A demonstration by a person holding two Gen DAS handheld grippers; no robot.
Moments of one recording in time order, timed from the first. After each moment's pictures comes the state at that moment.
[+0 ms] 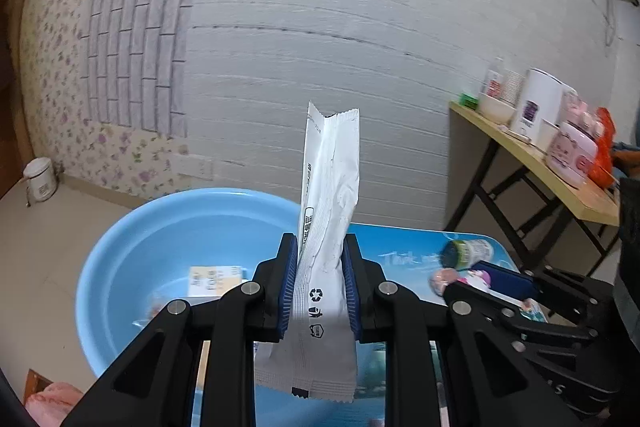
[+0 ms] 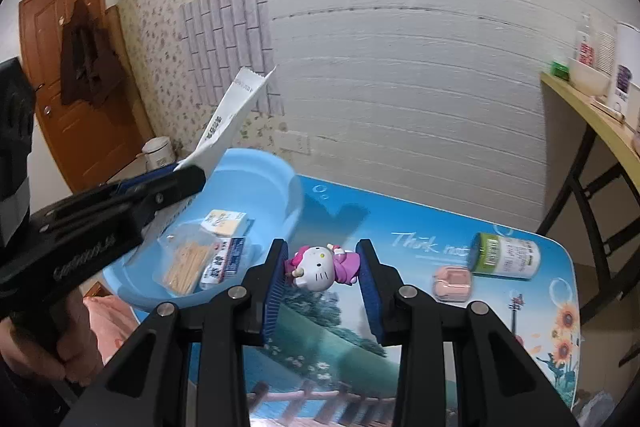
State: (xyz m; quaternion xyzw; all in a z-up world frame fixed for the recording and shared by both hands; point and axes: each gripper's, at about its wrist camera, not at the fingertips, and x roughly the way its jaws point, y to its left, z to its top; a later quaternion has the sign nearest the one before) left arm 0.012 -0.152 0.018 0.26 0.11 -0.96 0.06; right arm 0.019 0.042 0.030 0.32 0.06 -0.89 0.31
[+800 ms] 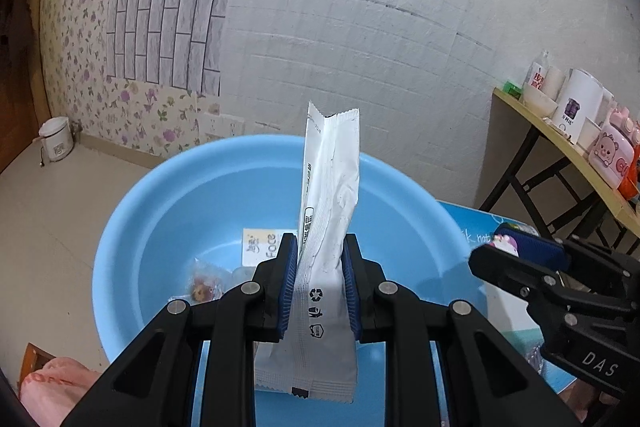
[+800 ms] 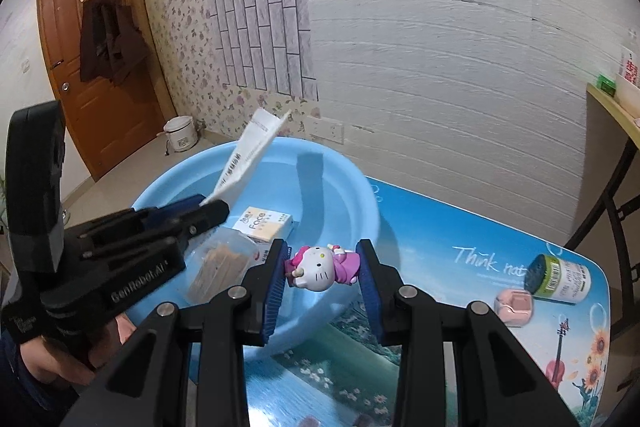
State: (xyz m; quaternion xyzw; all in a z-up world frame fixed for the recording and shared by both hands) left arm 0.011 -0.207 -0.035 0.31 0.15 -0.93 0.09; right arm 0.006 -0.020 0.015 0.34 0.09 -0.87 0.36
